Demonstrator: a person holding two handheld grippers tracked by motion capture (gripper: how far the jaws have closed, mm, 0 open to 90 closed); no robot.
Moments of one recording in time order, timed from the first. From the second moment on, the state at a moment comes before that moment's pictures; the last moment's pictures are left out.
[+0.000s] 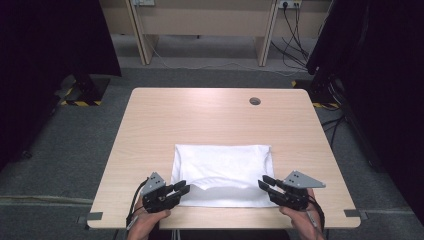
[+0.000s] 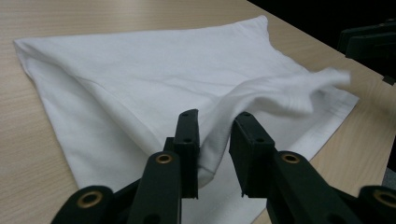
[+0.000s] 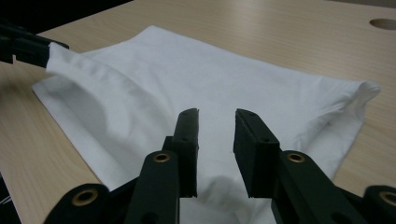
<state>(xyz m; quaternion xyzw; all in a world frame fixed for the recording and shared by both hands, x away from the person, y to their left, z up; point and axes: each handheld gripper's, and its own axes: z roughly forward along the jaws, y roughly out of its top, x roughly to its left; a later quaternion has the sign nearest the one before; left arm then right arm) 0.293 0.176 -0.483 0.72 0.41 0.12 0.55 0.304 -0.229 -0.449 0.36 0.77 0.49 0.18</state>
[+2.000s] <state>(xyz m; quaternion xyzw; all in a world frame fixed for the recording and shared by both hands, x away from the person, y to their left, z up) 0.378 0.129 -0.484 0.81 0.40 0.19 0.39 0.433 -0.208 -0.463 0.45 0.80 0.35 0.20</state>
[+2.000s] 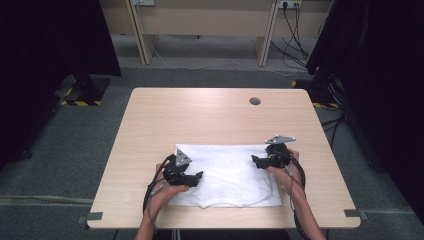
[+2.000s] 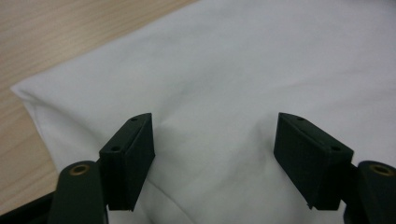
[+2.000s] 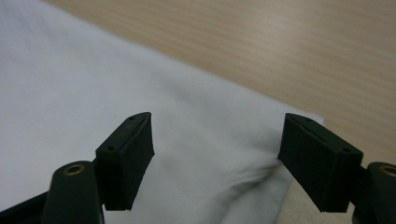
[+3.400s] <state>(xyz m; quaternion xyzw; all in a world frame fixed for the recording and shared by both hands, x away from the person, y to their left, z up) 0.367 0.150 -0.477 0.77 0.44 0.20 0.43 0.374 -0.207 -0.466 0.42 0.81 0.37 0.18</state>
